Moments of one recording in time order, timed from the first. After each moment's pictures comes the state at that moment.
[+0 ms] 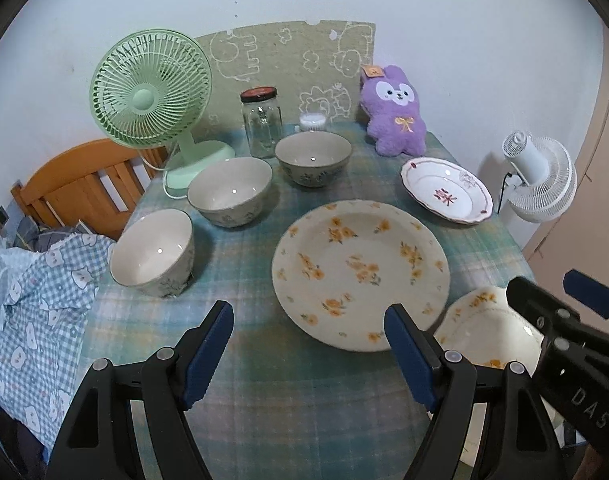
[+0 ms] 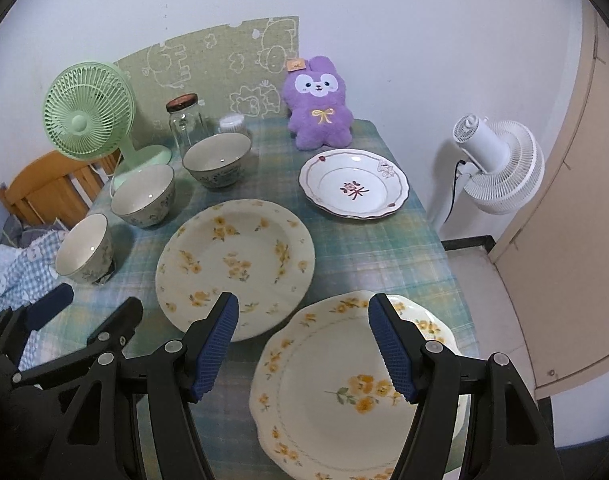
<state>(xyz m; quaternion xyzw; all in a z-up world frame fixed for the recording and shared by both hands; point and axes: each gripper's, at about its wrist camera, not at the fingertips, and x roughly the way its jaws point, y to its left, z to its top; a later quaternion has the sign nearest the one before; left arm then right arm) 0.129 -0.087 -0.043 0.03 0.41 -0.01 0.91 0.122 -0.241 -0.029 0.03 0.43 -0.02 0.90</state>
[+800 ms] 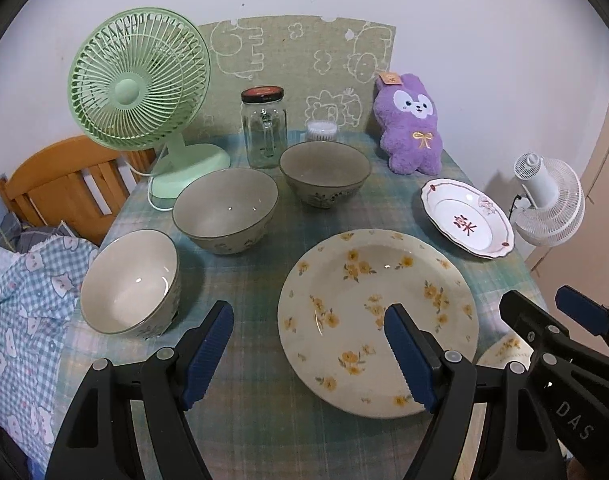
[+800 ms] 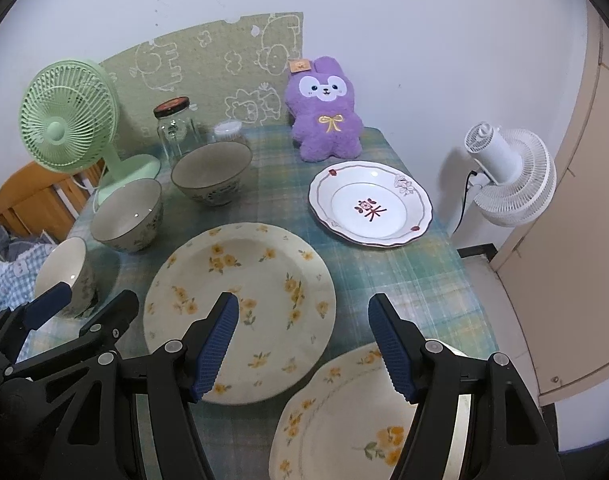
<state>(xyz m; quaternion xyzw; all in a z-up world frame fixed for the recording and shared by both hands) 0.190 -0.064 -0.066 0.00 0.41 -0.03 0.91 0.182 -0.223 -0.054 0.02 0.42 -0.03 0.91</state>
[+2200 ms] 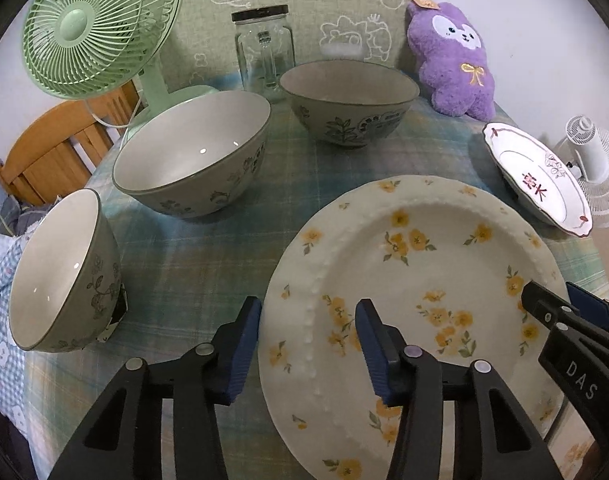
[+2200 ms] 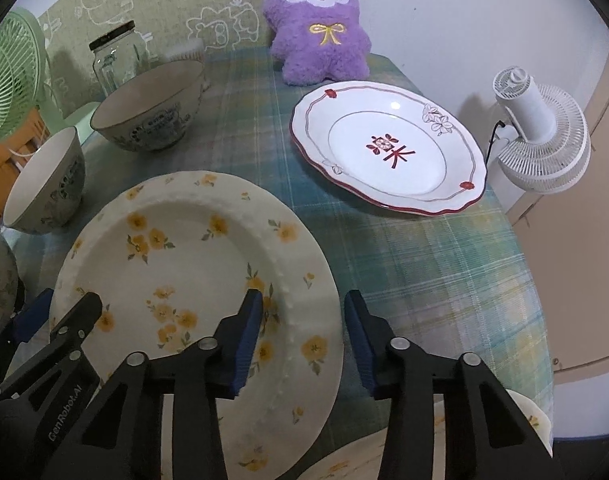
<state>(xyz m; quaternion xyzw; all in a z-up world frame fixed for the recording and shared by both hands) 0.259 -0.073 -0.151 0.02 0.48 0.02 0.88 0.271 -0.237 -0.153 0.02 0.51 -0.04 0.86</state>
